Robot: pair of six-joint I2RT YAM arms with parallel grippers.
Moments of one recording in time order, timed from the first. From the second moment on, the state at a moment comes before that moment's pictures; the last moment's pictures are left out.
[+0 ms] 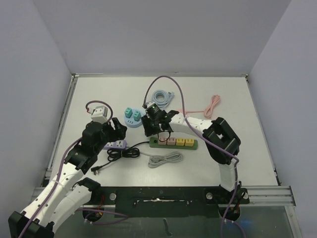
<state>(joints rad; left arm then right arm) -0.46 0.73 0.60 -0.29 -0.16 -0.49 0.83 2.01 1.44 -0.41 0.08 0.34</state>
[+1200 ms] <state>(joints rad) -0.50 0.85 0.56 0.46 0.80 -0.13 0.65 1.31 0.85 0.48 -0.83 1.18</state>
